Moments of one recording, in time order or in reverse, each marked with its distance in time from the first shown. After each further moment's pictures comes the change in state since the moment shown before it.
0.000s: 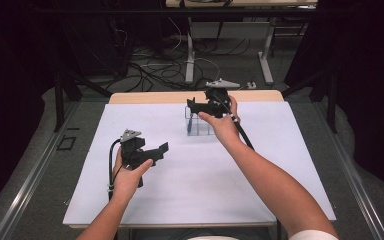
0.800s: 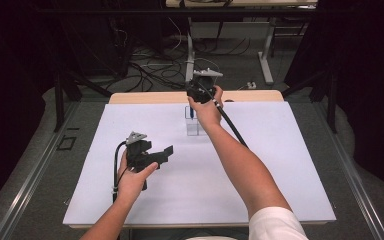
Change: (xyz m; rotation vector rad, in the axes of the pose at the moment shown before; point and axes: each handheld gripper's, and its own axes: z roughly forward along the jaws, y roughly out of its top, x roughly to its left) left arm -0.014 -0.007 0.006 0.031 -0.043 0.007; right arm 0.006 0.024 0.067 -0.056 -0.105 0.034
